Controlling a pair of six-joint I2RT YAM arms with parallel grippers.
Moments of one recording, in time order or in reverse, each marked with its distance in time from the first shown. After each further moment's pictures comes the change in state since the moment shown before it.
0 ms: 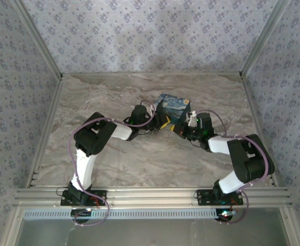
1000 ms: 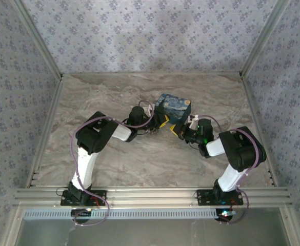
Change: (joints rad) left arm 0.021 0.043 -0.022 0.142 0.014 -0.045; right arm 0.004 0.147 -0.125 0.460 -0.012 0.286
